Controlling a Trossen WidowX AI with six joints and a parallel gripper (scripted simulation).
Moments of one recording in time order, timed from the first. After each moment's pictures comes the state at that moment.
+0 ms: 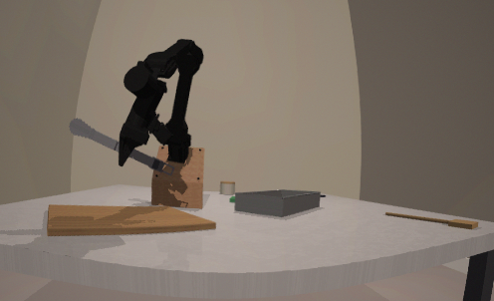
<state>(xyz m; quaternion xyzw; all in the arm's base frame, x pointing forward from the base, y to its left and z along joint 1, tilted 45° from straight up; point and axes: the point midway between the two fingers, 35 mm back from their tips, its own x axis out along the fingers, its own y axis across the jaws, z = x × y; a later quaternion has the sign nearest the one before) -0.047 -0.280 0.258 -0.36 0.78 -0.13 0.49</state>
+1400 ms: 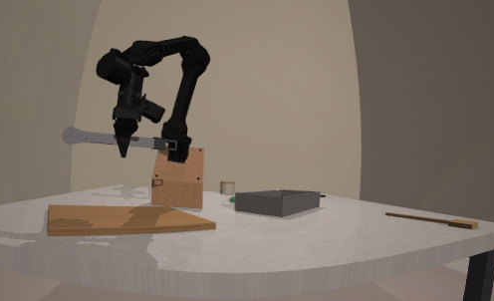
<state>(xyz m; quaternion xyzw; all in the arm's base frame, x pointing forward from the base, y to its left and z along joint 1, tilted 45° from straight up) -0.046 -0.276 0.284 -0.43 0.66 -0.12 0.61</state>
